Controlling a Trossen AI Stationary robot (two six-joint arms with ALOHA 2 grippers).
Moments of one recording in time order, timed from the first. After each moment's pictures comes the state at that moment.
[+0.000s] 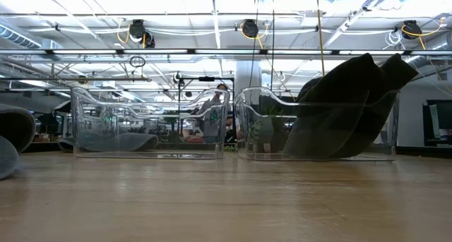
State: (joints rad) left arm 0.02 1.43 1.84 -1.05 0.54 -0.06; right arm -0.01 1.17 1.27 -0.06 -0.21 0.37
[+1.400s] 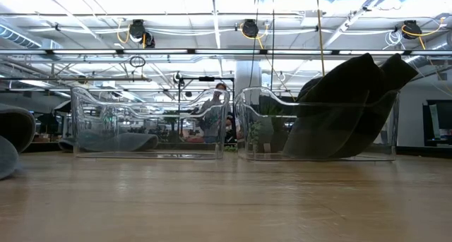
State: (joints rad) left arm 0.01 1.48 1.84 -1.10 0.48 -0.03; right arm -0.02 1.25 1.27 -0.06 -0.11 0.31
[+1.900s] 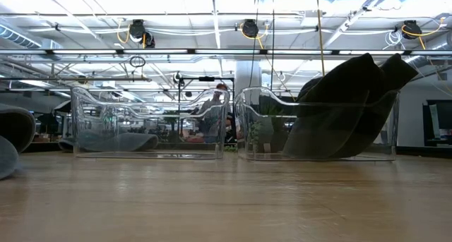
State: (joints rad) left arm 0.01 1.48 1.84 -1.05 0.44 -0.01; right arm -0.02 1.25 1.27 -0.06 -0.14 0.38
